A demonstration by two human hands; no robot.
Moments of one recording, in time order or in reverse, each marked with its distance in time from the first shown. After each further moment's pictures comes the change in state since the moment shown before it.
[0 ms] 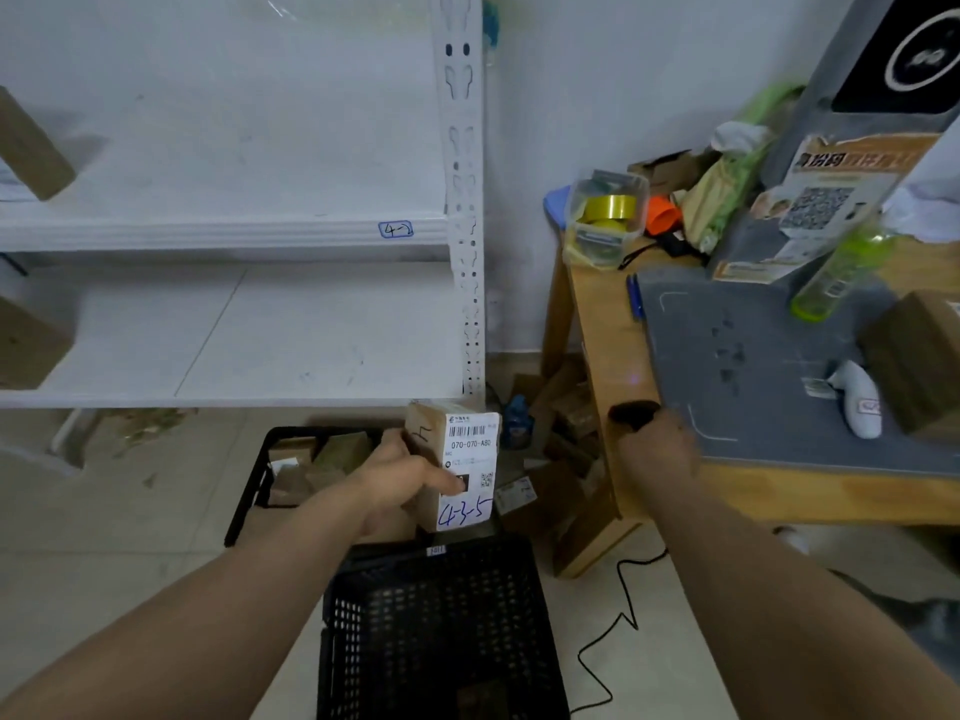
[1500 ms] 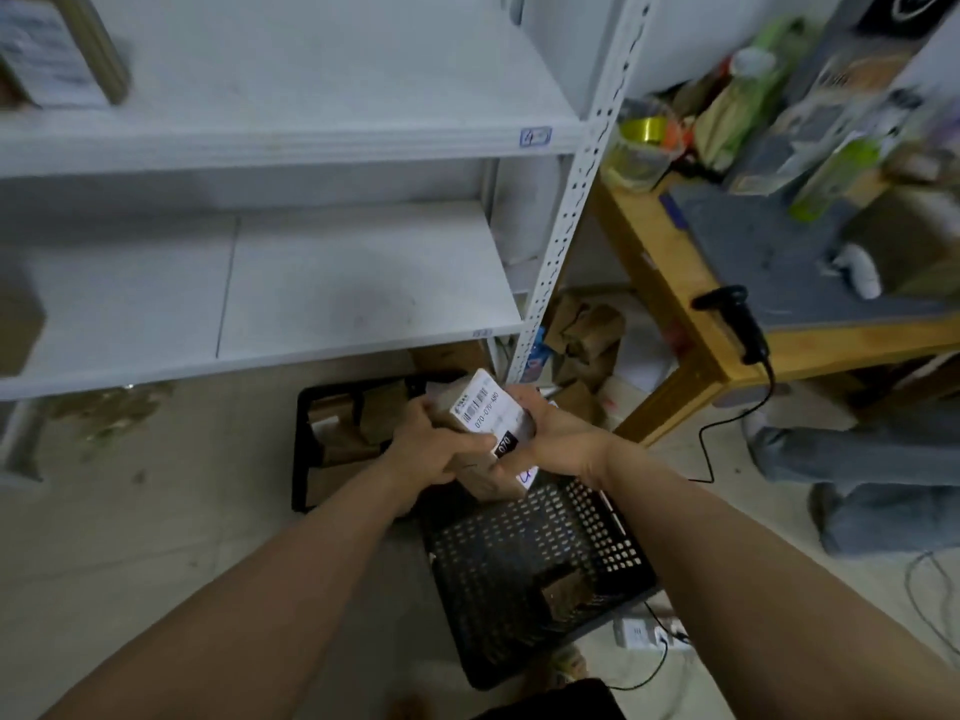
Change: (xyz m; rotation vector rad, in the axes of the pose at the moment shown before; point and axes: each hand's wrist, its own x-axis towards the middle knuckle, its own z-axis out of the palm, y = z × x) left_hand -0.013 -0.155 -0.245 -0.094 -0.262 0.078; right_hand -0.312 -0.166 0.207 0.277 -0.718 -0.226
